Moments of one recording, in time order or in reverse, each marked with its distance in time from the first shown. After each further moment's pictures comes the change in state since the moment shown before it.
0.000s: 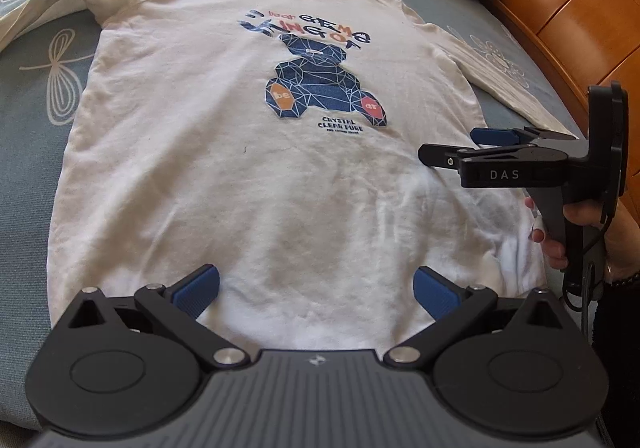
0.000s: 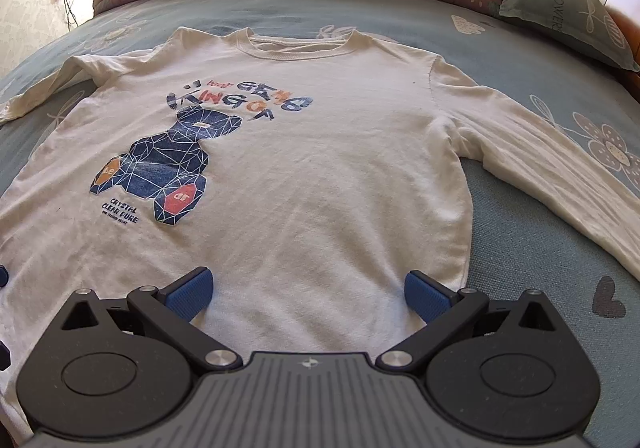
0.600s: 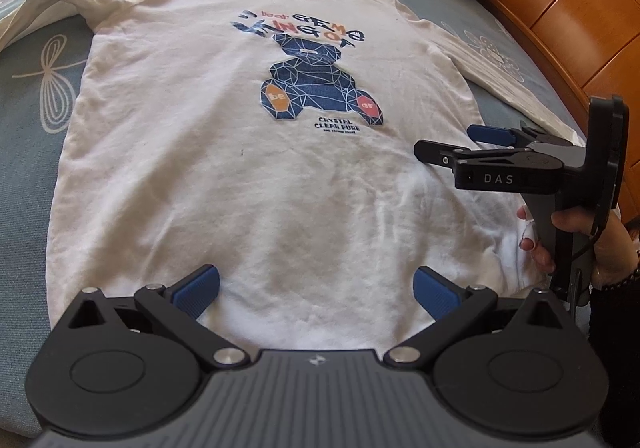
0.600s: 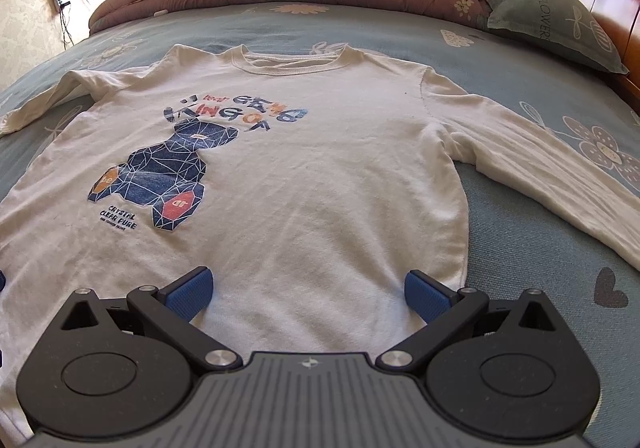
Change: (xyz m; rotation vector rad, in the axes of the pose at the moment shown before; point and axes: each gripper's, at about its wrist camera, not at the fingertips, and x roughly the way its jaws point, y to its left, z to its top) left arm 0.003 -0.001 0.005 0.039 0.012 0.000; right arm -0.002 0.002 -0.011 0.020 -0.084 -0.019
